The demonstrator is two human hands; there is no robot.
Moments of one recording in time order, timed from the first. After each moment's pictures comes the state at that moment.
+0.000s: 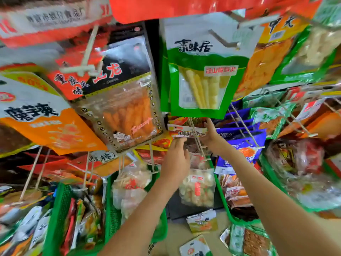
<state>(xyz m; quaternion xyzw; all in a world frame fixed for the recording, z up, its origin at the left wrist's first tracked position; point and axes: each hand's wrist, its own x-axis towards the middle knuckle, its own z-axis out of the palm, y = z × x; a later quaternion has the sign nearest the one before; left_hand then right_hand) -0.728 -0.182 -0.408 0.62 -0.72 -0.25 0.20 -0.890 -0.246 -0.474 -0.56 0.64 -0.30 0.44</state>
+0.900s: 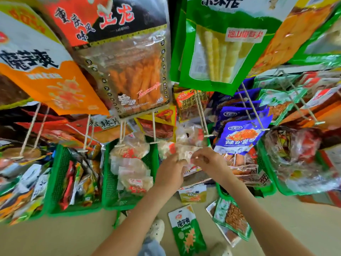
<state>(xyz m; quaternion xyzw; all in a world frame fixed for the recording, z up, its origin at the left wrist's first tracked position) -0.696 -0.104 -0.475 0.57 -0.79 -0.23 0.04 -0.859 -0.114 -0.484 -0.61 0.61 -0.24 0.44</state>
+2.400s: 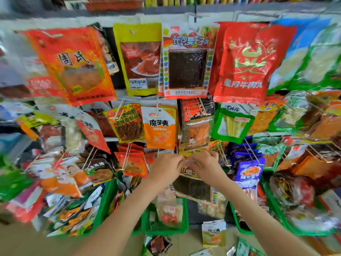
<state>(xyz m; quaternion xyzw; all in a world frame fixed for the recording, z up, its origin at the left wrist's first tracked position) -0.519 0.006 -0.179 0.53 -0.82 -0.09 0.19 -0.685 -0.009 -0.210 -0.80 0.52 -0.28 0.13</state>
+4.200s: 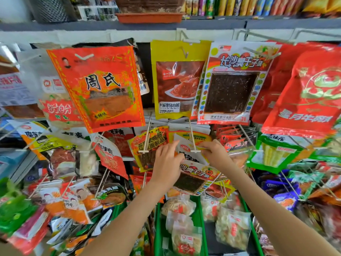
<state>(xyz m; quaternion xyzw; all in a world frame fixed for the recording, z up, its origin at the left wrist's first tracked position) -0.401 -0.125 -0.176 0.57 -0.79 0.05 0.24 -0.585 -0.184 -0.175 -0.77 0.56 -0.26 0.16</state>
